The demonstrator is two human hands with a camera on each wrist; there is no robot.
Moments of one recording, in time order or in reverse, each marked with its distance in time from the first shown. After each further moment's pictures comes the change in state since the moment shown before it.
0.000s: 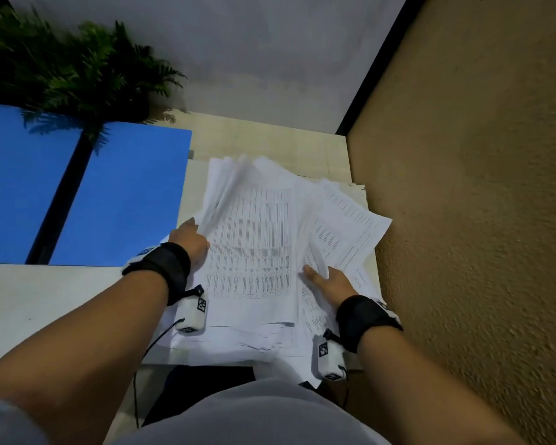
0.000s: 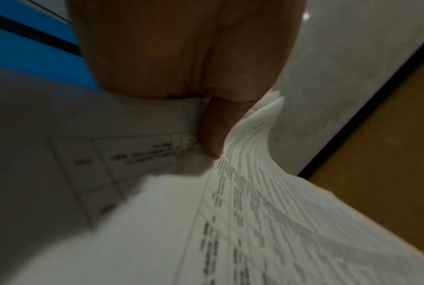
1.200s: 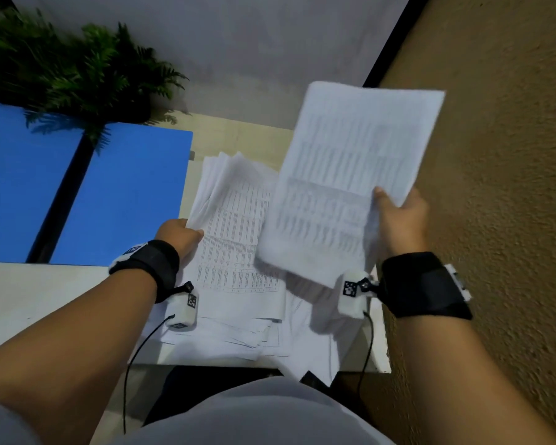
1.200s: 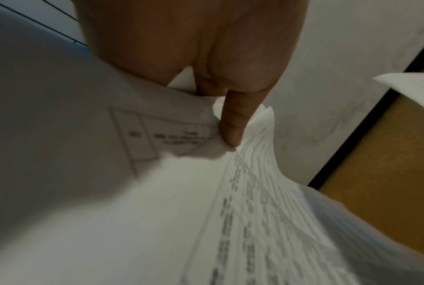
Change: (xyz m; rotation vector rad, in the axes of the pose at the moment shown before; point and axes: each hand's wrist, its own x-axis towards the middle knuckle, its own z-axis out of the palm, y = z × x) left_hand -0.007 -0.004 -0.017 -0.133 0.087 0.063; right_hand -0.056 -0.148 -0.039 0.230 0.544 -0.549
